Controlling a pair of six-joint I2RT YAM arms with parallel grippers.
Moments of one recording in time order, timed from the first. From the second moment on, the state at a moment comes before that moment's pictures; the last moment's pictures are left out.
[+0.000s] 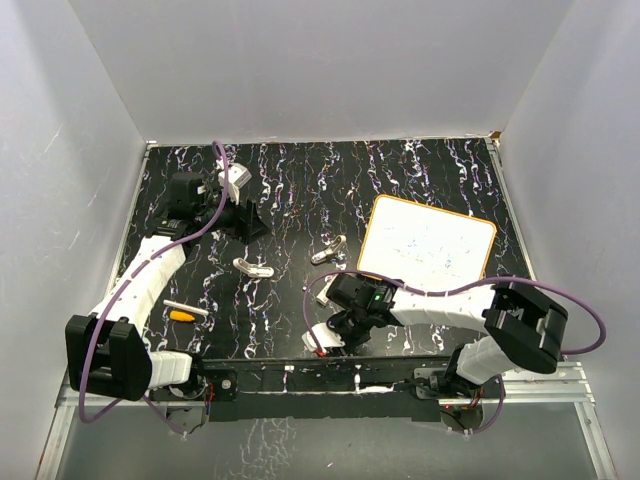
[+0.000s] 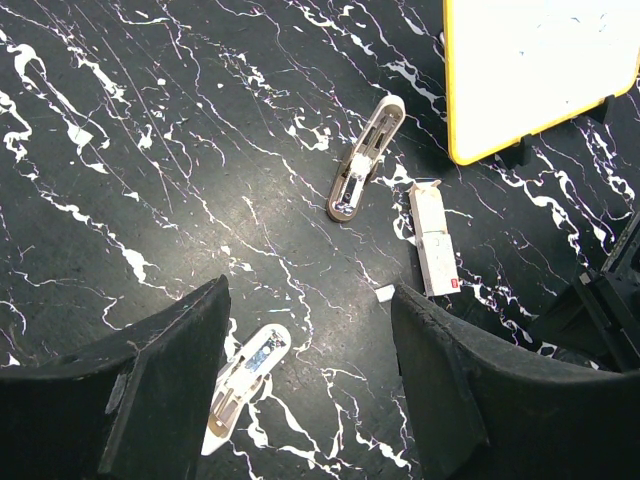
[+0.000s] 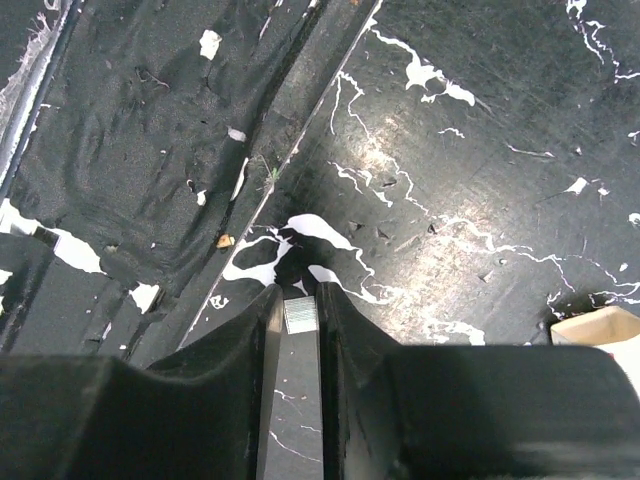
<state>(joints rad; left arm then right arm) -0.16 1.28 0.98 -0.34 0.70 0.12 1.07 1.45 0.73 -0.47 -0.45 -1.00</state>
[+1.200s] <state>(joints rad) -0.16 1.26 0.96 -0.34 0.71 0.12 0.92 1.42 0.70 -0.43 -0.48 -0.84</state>
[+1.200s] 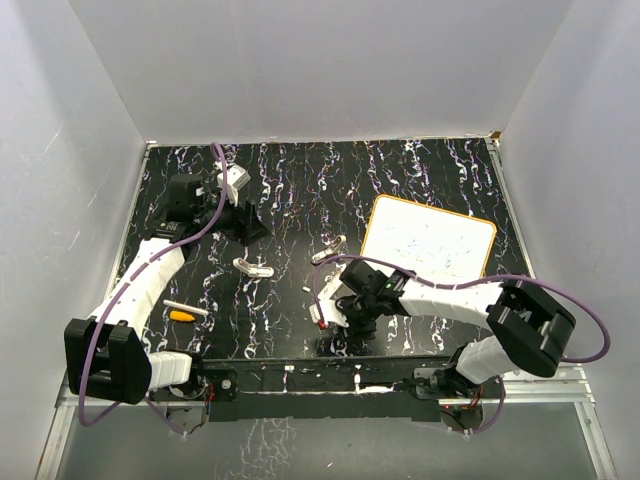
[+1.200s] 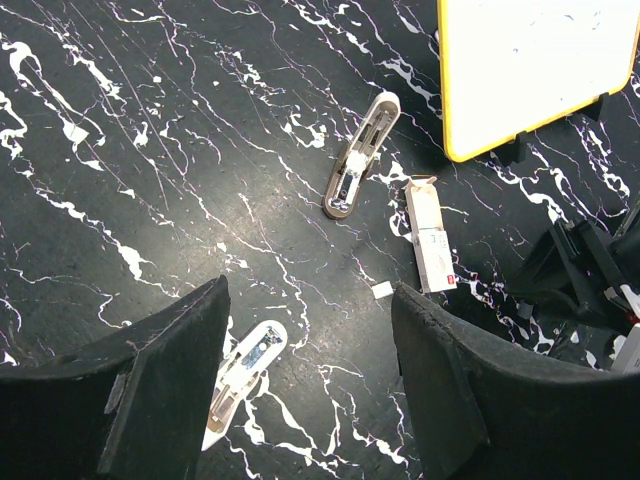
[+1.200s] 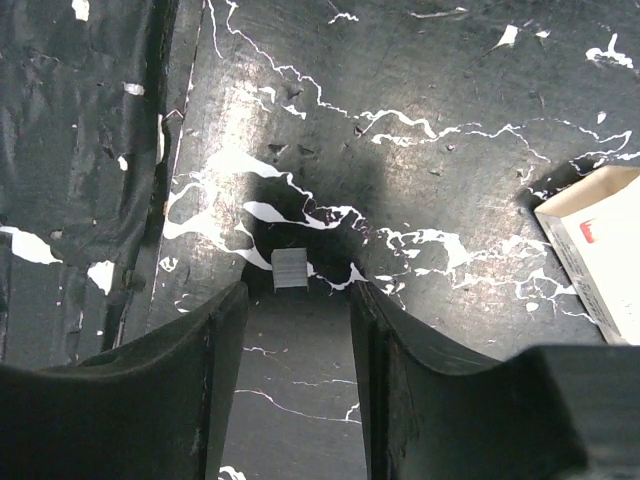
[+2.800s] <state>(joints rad) -0.15 1.26 0.95 -0.34 0.72 0.12 0.93 1.38 0.63 -0.32 -0.49 -0.82</state>
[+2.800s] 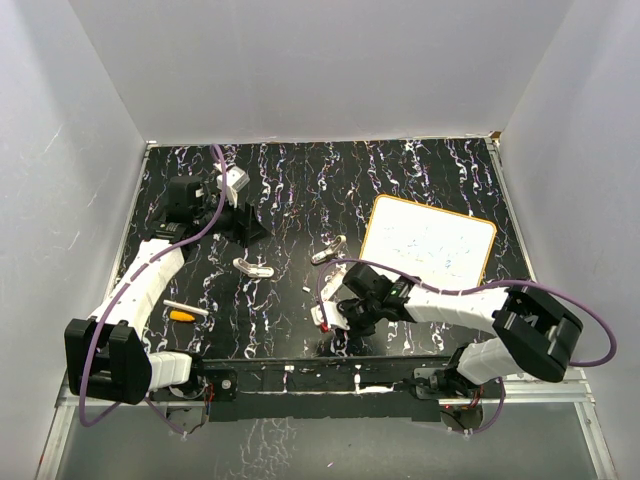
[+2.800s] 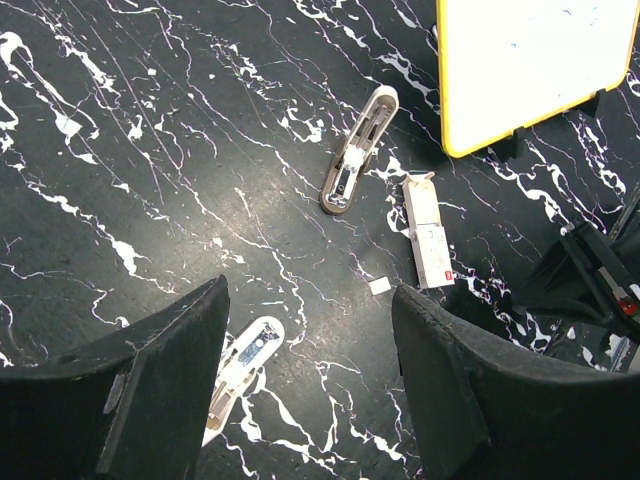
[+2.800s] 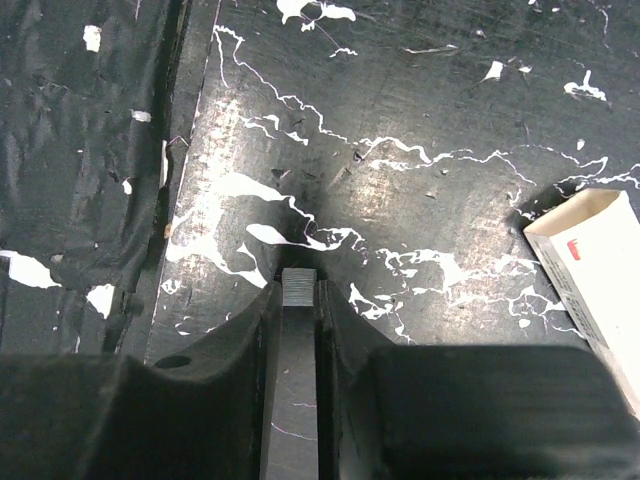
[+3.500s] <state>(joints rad) -0.17 1.26 0.94 -0.27 0.96 0.11 0.72 1.36 0.96 -0.35 -0.64 -0.60</state>
